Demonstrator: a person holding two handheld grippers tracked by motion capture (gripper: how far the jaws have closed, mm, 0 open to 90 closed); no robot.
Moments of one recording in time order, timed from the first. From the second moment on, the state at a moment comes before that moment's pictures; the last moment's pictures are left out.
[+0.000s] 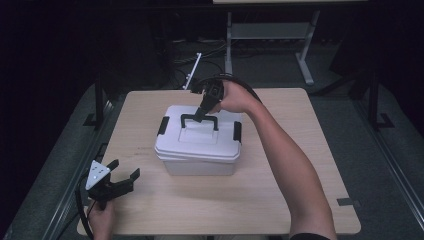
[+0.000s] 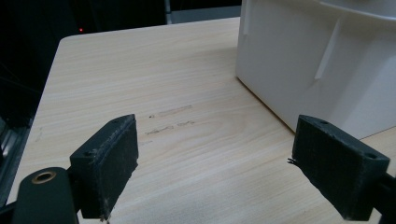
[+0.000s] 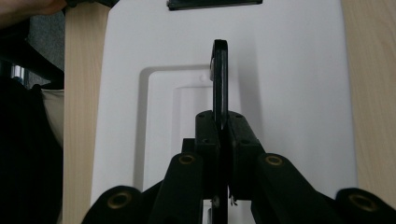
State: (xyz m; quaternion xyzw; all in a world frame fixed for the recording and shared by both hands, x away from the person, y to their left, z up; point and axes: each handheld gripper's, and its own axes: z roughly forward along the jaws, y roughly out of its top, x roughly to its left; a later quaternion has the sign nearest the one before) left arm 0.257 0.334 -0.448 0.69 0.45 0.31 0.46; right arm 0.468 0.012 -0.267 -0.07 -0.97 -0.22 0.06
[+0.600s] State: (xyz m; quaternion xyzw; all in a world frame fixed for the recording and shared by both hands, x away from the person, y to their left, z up) left arm 0.257 0.332 -0.447 0.70 0.45 0.31 0.46; right arm 0.463 -0.013 -0.269 -0.09 -0.96 -0.24 0.05
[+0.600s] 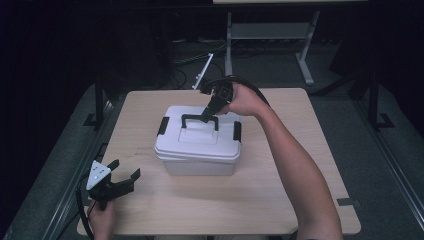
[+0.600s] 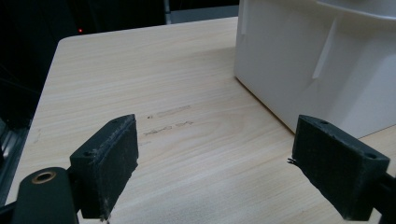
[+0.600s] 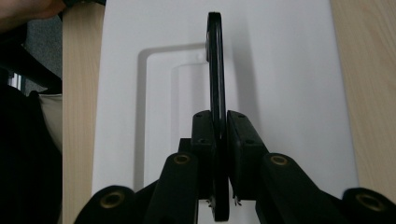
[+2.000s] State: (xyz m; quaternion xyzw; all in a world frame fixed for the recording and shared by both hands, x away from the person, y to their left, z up) left arm 0.257 0.336 -0.448 0.69 0.46 0.31 0.46; right arm 0.474 -0.007 -0.281 -0.05 -0.97 -0.23 0.08
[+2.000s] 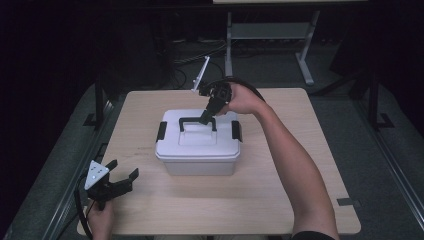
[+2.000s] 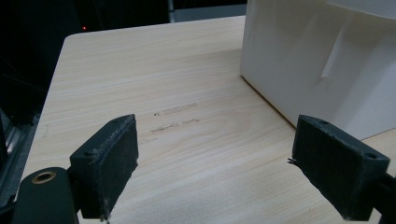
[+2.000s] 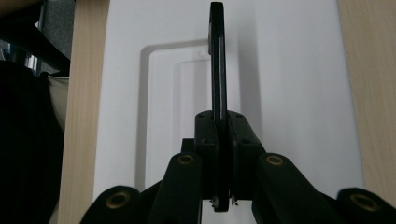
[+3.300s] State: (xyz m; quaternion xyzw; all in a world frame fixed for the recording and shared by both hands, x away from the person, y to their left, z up) left arm 0.256 0.334 -0.448 0.70 0.46 0.31 0.46; right arm 0.463 -0.063 -0.266 -0.12 -0.95 -0.29 0.06
